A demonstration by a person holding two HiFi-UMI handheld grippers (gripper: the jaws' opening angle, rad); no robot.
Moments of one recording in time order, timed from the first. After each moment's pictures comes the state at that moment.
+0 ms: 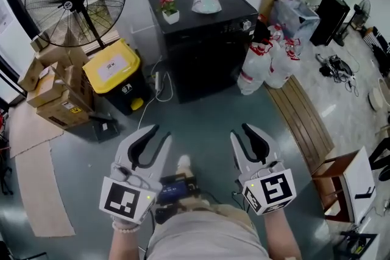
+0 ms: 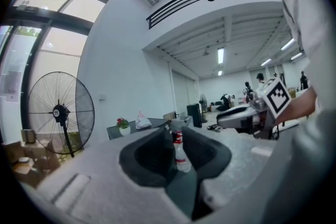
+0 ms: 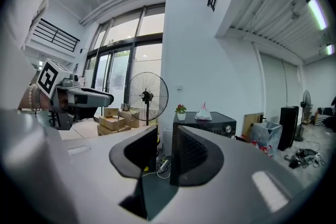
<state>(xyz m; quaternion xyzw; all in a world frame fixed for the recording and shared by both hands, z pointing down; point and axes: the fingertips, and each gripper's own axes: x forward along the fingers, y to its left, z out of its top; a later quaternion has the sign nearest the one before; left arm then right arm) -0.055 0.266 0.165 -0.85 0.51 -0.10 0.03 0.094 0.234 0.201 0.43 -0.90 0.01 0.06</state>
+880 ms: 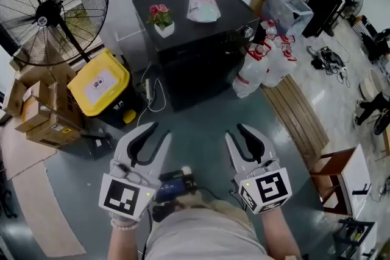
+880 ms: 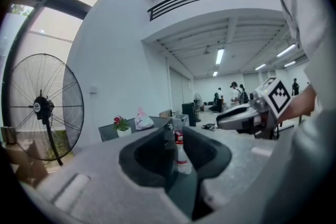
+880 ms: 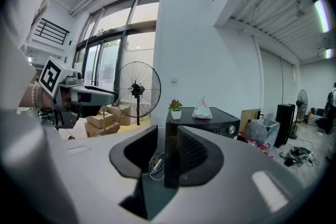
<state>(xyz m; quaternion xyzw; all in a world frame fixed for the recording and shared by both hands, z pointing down) -0.121 0.106 0.174 -0.88 0.47 -0.10 -0.02 0.022 0.094 0.208 0.46 -0.88 0.04 0.10</state>
